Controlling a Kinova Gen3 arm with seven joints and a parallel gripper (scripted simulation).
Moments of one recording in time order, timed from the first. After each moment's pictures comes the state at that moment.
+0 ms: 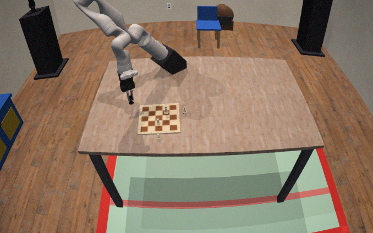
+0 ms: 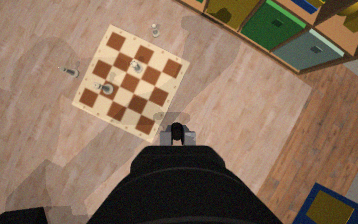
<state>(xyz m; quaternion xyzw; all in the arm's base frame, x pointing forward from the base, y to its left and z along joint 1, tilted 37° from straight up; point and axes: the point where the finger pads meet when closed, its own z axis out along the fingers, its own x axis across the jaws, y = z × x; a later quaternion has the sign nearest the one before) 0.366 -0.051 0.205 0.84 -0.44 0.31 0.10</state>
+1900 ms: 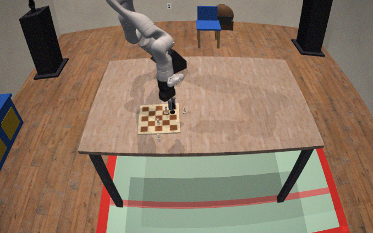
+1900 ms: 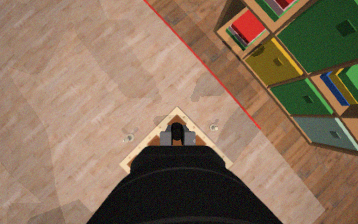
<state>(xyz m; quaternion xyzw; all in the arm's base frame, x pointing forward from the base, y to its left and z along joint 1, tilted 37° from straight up) 0.450 0.179 0.160 0.90 -0.29 0.29 0.13</state>
